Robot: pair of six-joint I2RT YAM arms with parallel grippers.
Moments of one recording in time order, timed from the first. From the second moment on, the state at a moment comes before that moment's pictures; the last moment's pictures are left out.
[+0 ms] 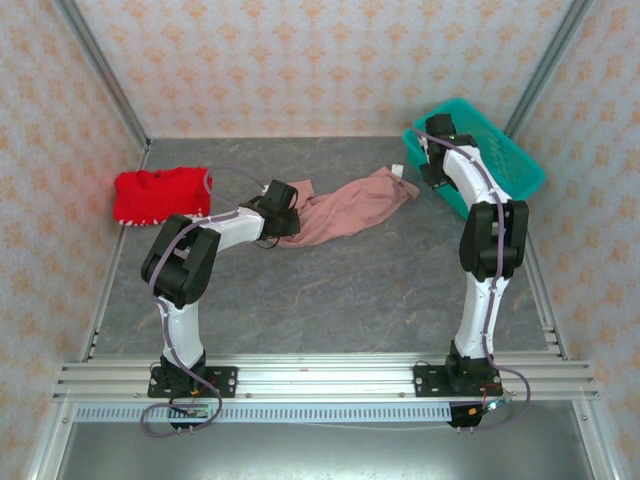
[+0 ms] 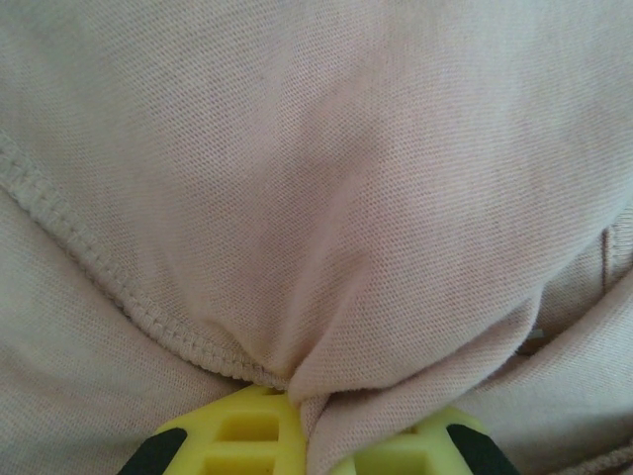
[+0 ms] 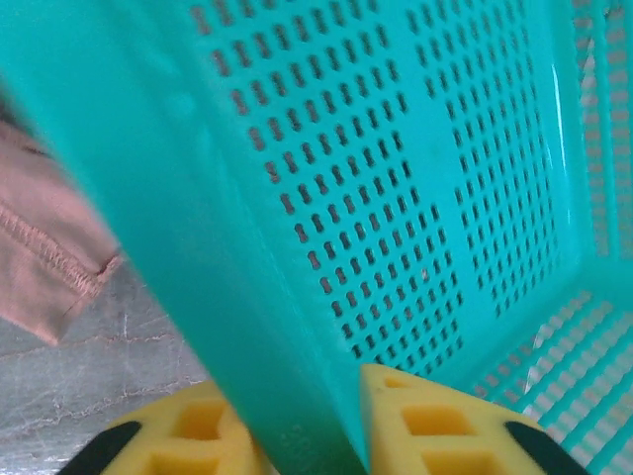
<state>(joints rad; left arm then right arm) -0.40 1.94 1.19 -0.25 -0.08 -0.56 0.07 2.10 1.88 -0.92 0.33 -0.23</state>
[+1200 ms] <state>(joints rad) -0.40 1.87 1.17 -0.28 -0.11 -0.54 0.01 2.49 2.46 -1.09 0.53 -0.22</state>
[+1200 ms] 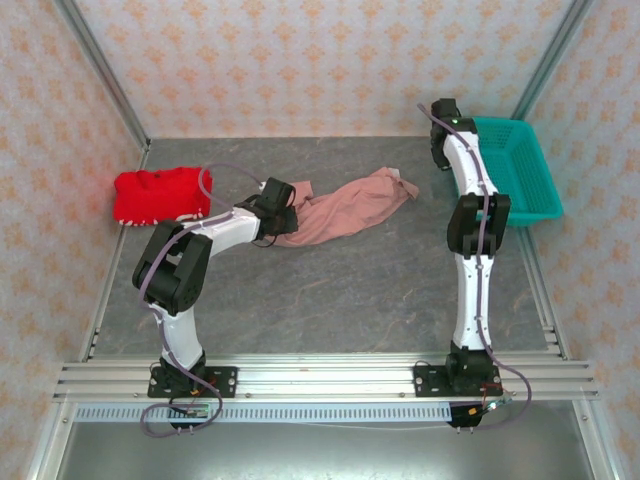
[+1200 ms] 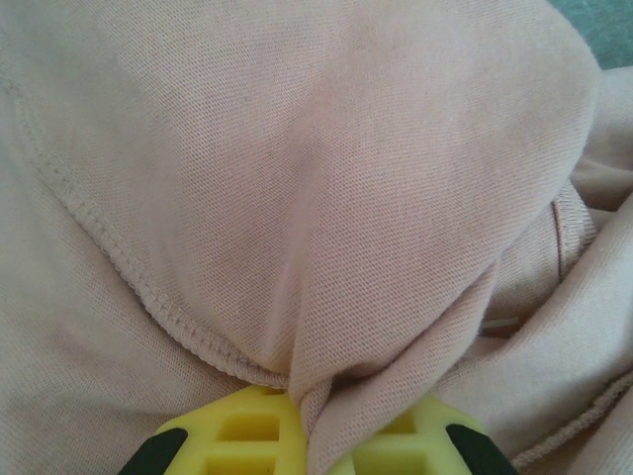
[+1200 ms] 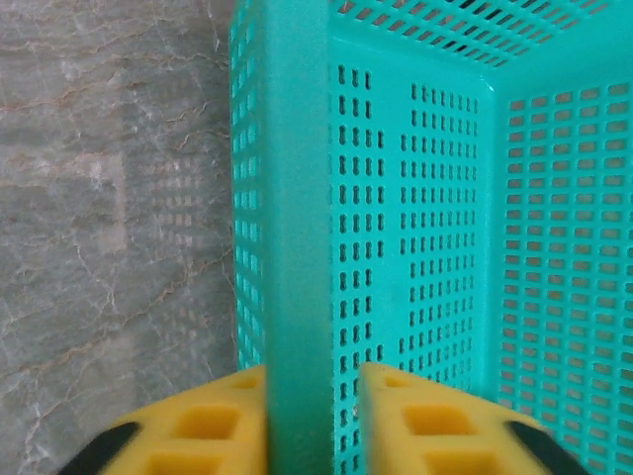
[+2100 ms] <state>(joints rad) -0.39 1.62 1.17 -0.32 -0.10 -0.53 0.25 2.07 1.64 -0.64 -0.11 0.12</state>
